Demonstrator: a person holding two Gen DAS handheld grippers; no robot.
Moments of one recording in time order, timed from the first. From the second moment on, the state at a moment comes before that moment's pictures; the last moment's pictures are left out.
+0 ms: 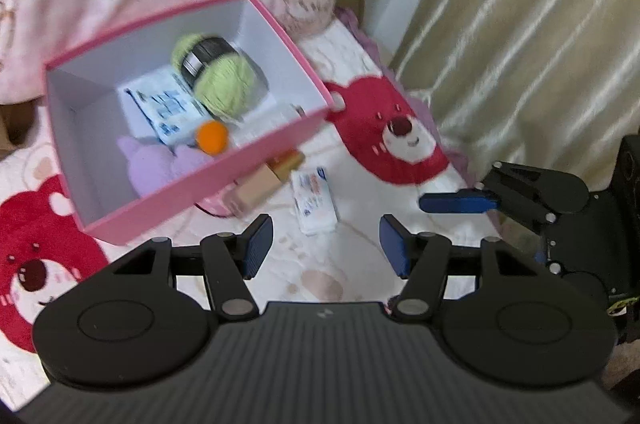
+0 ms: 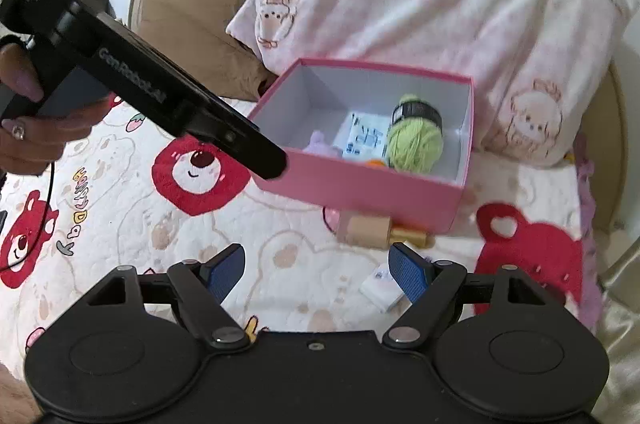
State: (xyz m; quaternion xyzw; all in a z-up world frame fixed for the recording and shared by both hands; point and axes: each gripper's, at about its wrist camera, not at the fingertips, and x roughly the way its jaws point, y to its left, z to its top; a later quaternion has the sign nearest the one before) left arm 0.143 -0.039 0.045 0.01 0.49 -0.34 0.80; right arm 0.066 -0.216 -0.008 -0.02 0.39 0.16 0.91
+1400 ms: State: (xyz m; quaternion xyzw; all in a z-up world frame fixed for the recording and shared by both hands) left arm 0.151 -0.090 -0.140 -0.10 0.58 -0.32 0.74; right arm 0.079 -0.223 -0.146 0.04 0.41 0.11 0.91
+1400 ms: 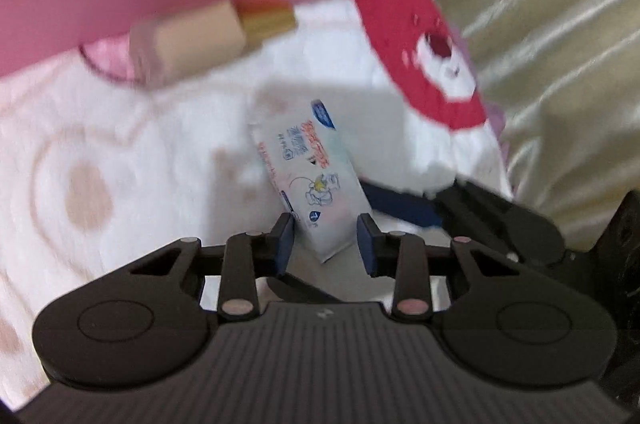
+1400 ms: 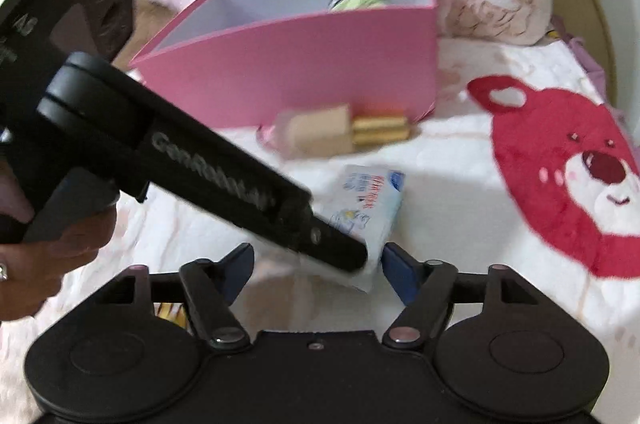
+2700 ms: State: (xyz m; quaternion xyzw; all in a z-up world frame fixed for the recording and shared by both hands) left arm 0.110 -0.055 -0.116 -0.10 0.47 -0.29 0.83; right arm 0.080 -0.216 -0.136 0.08 0.42 0.11 0.90
